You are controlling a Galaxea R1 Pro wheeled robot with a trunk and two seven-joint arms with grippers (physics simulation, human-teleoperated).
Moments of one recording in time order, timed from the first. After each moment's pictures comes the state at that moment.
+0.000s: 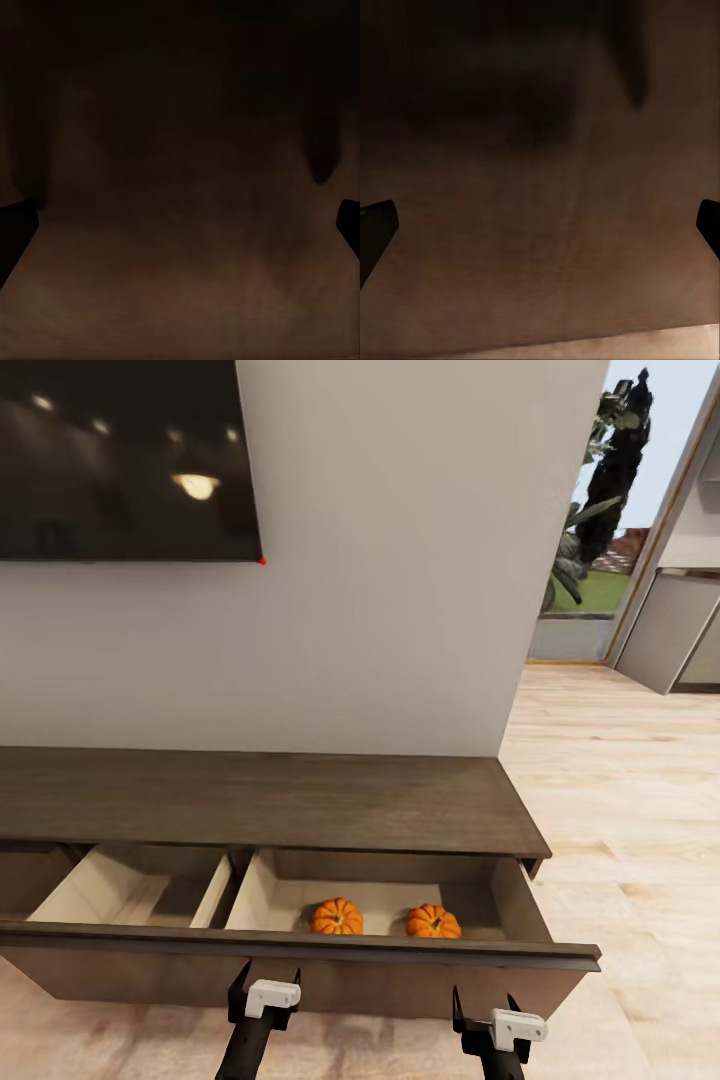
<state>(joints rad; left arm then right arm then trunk) -0.42 -0.05 -0.62 -0.22 0.28 -0.74 0.29 -0.31 0.00 0.46 -0.30 -0.37 -0.80 -0.26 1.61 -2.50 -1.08</state>
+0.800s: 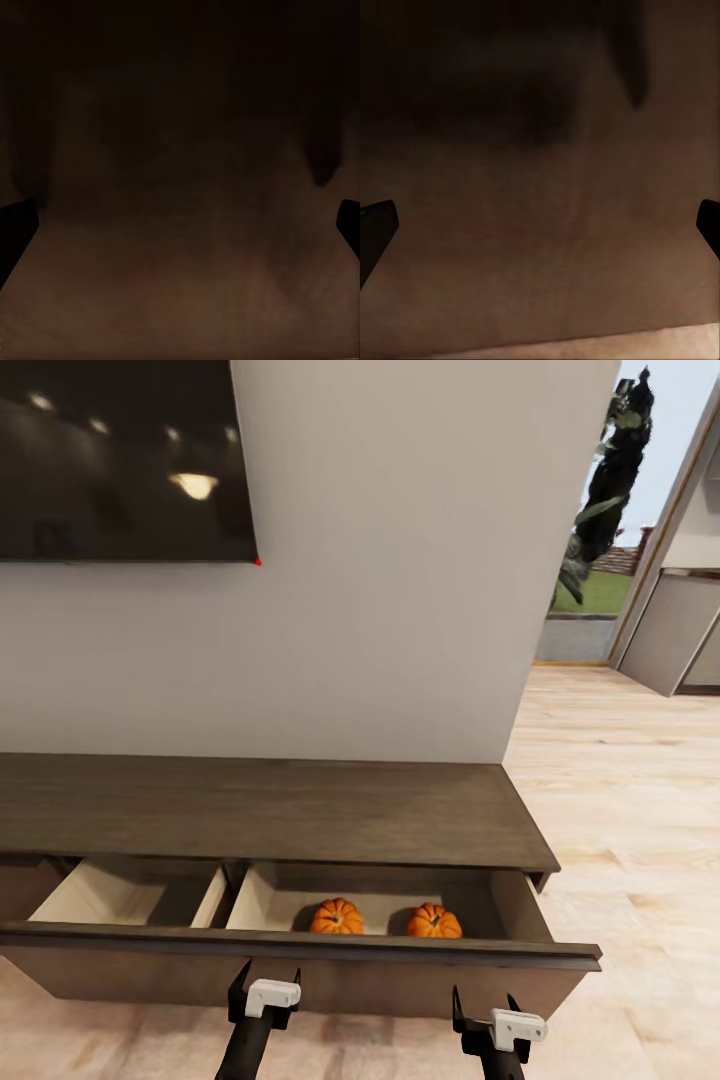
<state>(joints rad) -0.42 -0.05 -0.62 -0.23 0.28 -0.74 0.29 -0.31 0.00 0.46 -0.30 -0.37 -0.80 -0.26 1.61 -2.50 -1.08</state>
